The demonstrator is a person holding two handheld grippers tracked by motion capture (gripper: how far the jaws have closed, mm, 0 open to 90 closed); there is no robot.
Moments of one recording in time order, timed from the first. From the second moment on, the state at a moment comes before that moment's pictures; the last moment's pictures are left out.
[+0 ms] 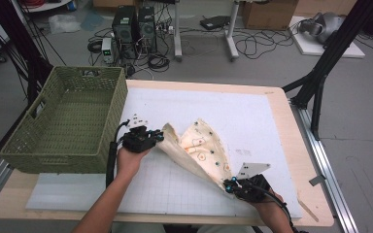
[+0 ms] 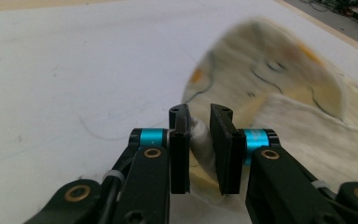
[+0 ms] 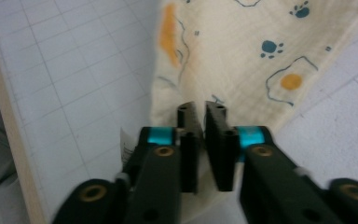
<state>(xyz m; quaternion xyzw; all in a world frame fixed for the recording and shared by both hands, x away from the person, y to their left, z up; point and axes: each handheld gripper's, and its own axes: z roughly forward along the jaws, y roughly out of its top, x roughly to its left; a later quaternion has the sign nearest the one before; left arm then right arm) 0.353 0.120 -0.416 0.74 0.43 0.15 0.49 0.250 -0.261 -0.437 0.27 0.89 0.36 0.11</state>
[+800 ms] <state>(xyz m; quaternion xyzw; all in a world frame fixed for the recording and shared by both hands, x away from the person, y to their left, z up) 0.345 0.134 -0.420 0.75 0.41 0.16 0.51 0.338 -0.247 -0.431 0.39 0.81 0.39 0.20</state>
